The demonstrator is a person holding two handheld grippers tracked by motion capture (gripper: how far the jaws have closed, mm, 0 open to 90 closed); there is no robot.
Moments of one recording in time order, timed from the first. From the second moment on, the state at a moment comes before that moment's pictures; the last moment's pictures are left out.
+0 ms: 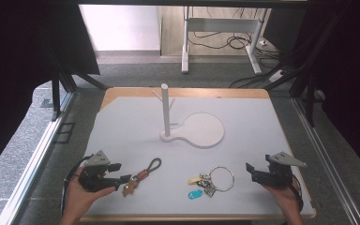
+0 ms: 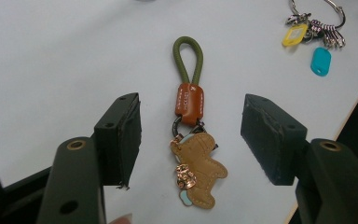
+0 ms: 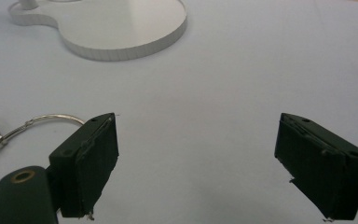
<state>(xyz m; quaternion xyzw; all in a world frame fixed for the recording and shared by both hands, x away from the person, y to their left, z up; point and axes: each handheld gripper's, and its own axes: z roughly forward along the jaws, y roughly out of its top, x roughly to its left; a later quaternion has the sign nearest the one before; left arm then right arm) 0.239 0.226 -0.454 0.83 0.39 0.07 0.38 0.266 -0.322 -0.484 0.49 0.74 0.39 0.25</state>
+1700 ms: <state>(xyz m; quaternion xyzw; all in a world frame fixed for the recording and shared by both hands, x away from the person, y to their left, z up) 0.259 0.211 -0.419 0.85 0.38 0.07 0.36 0.253 -0.345 -0.487 0.49 0.74 0.42 0.19</state>
